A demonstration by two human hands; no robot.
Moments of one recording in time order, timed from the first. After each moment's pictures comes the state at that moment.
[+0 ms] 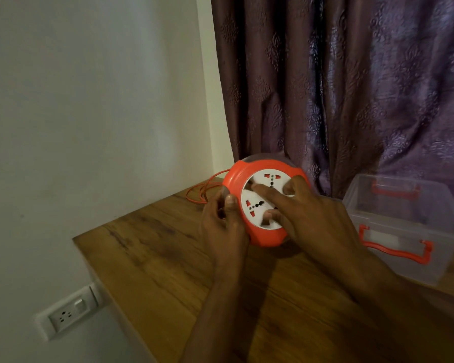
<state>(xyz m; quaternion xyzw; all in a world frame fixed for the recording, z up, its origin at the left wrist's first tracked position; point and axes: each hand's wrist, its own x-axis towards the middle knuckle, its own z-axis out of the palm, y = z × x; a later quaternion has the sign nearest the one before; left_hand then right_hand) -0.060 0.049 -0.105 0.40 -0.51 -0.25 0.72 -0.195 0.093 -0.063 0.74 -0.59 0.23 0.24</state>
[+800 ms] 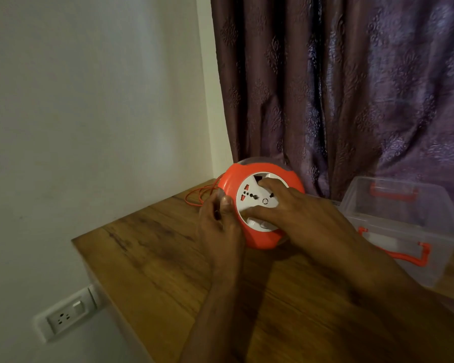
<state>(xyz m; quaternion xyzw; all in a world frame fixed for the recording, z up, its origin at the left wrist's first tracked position) -0.059 0.050 -0.105 0.41 -0.50 -0.22 0.73 -0.192 0.099 -0.054 0.80 -0.53 0.15 0.23</state>
